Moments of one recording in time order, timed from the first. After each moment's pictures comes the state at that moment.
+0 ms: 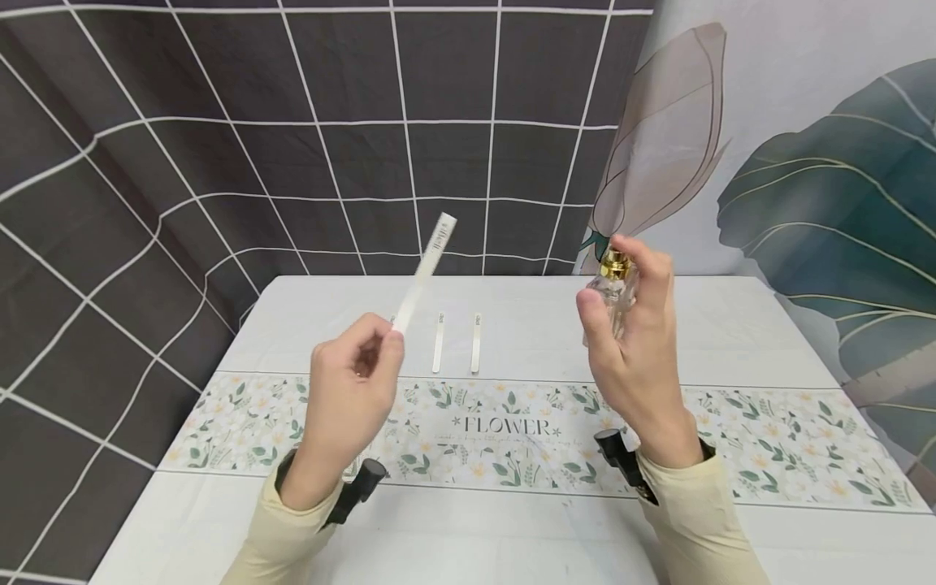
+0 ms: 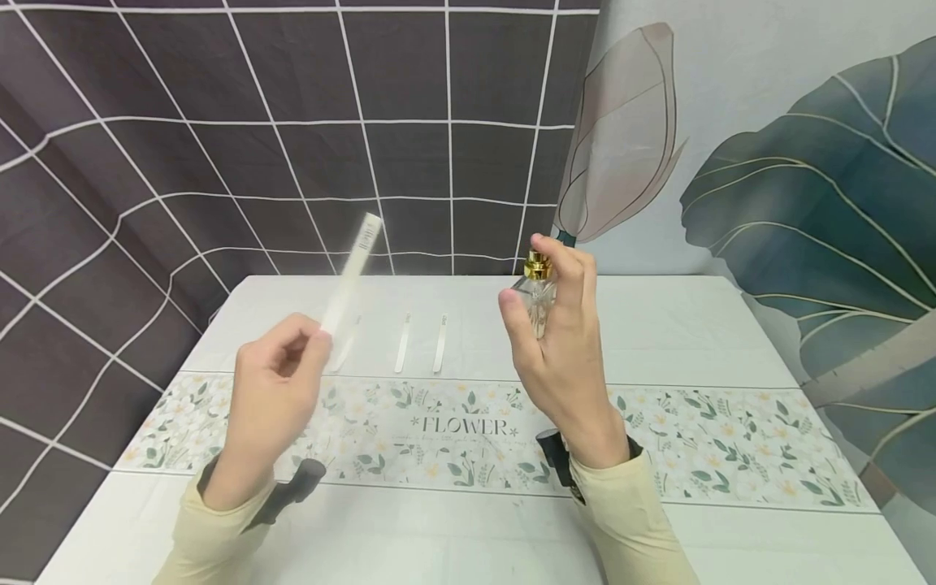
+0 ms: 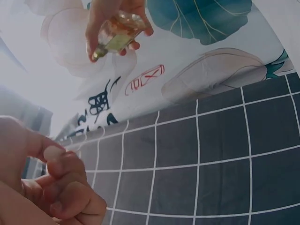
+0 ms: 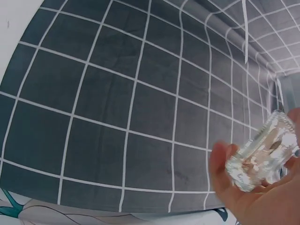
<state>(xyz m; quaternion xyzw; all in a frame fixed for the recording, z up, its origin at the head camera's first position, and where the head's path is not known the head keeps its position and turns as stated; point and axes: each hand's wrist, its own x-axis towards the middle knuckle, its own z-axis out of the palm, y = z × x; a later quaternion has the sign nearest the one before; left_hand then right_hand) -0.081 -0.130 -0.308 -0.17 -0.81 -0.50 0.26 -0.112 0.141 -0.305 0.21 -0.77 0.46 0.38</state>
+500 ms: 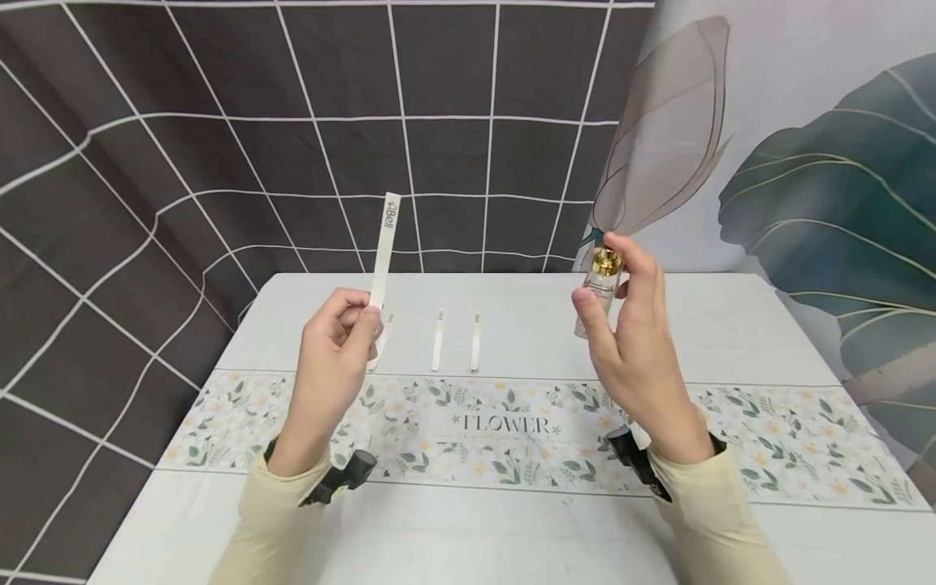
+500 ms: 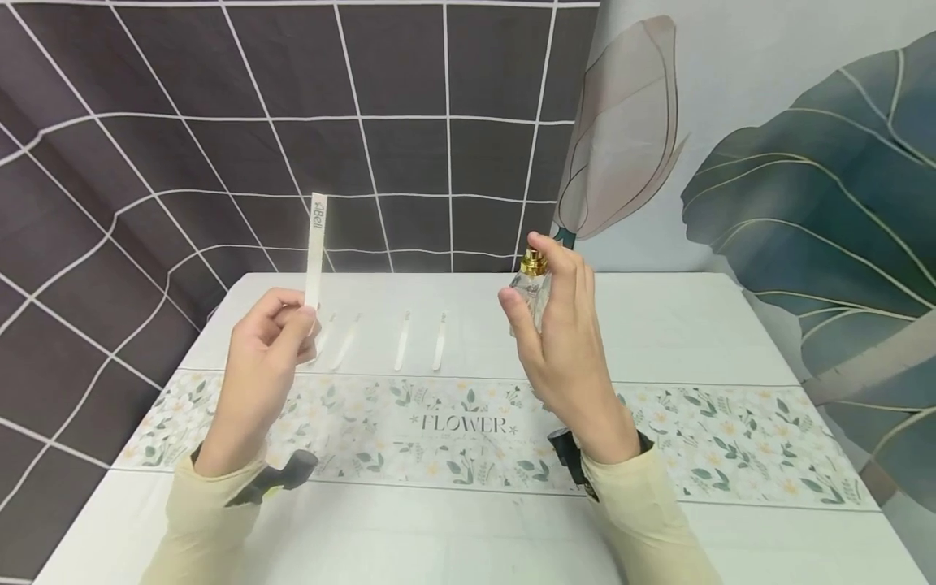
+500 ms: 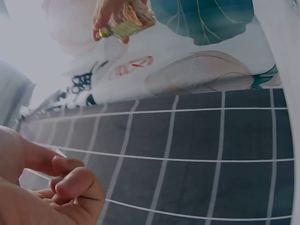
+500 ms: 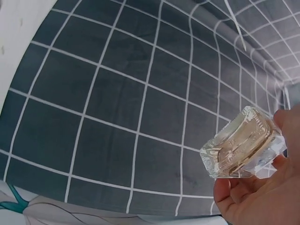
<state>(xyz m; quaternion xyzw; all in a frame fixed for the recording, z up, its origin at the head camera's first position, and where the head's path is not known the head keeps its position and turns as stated) -0.108 -0.148 -0.311 -0.10 -0.76 -0.62 0.15 -0.115 0.151 -0.306 0.21 -0.82 0.42 0.33</state>
